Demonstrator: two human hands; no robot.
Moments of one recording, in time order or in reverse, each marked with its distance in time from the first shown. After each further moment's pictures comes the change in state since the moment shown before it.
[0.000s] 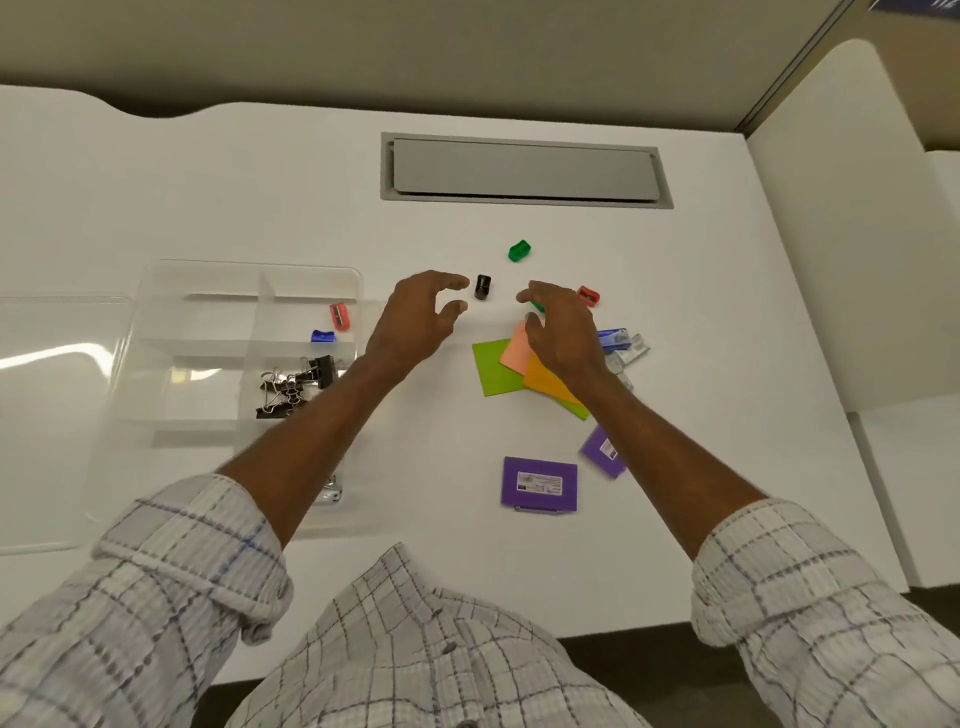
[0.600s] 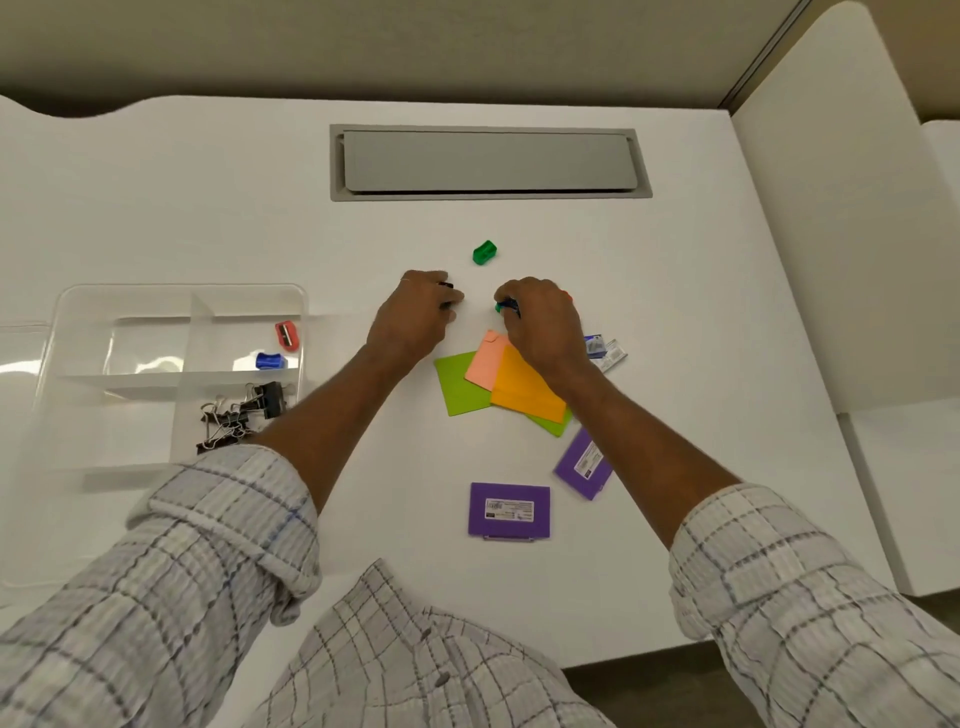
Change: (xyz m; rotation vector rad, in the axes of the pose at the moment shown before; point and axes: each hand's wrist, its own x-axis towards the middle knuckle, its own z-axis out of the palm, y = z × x) left_hand 0.062 -0.005 0.057 0.344 -0.256 -0.023; right_hand 0.044 0.027 -0.007 -0.281 -0.031 -0.082
